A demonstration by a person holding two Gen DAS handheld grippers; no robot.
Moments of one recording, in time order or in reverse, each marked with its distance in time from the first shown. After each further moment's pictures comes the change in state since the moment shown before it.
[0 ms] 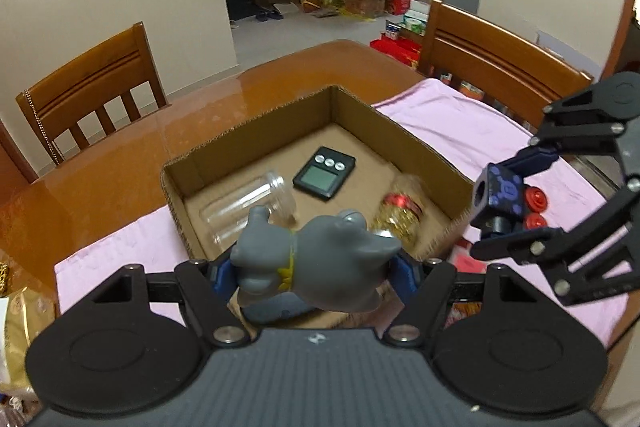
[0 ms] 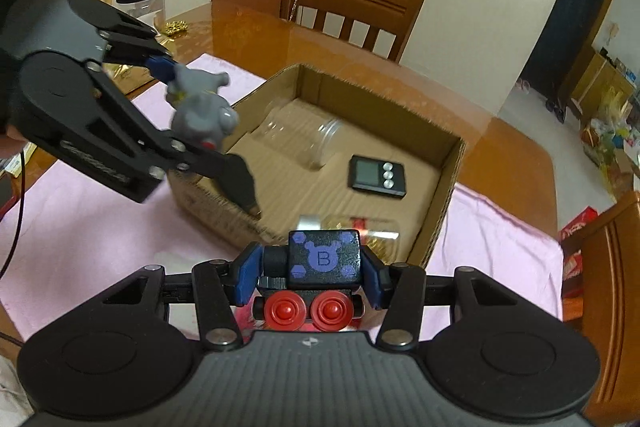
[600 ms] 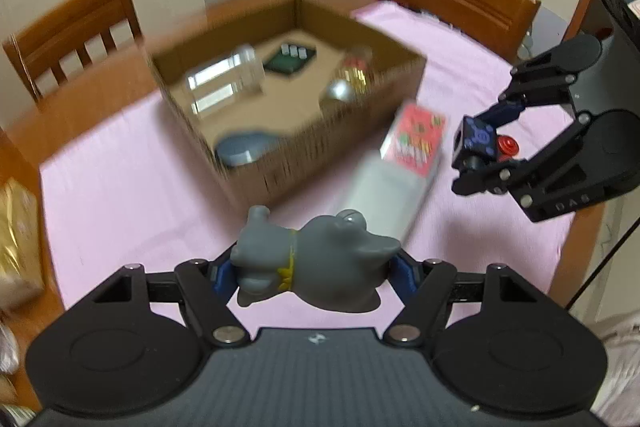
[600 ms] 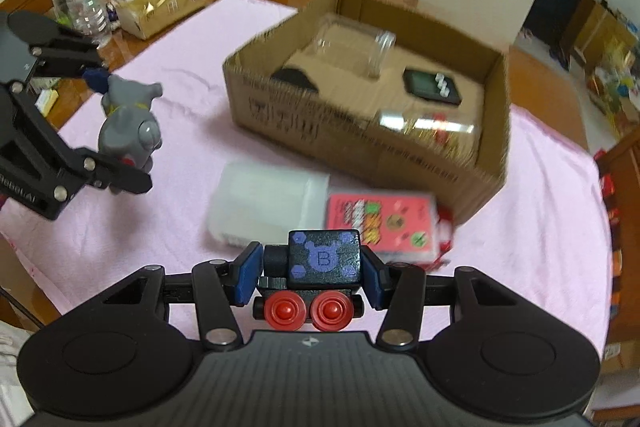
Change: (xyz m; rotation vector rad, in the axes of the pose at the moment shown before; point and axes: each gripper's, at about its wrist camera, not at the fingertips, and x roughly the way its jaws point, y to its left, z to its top) left arm -0.057 0.000 -0.099 0.045 0.104 -0.096; right arm -0.001 0.073 -0.055 0.082 0.112 0.020
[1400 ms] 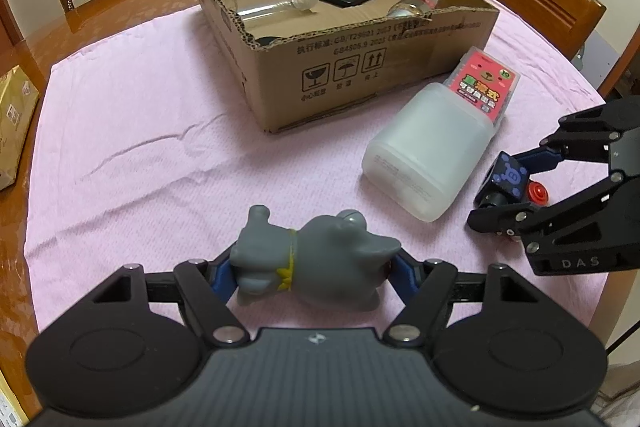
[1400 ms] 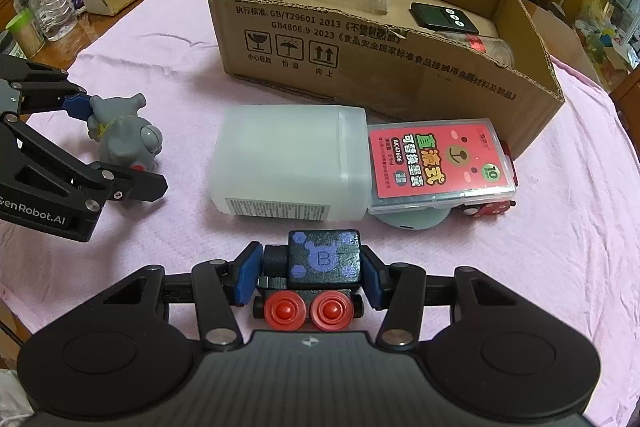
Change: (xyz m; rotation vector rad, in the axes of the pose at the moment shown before) left arm 0.060 0.006 -0.062 -0.201 0.064 0.057; right arm 0.067 0.034 -0.036 0.138 0.069 -0.034
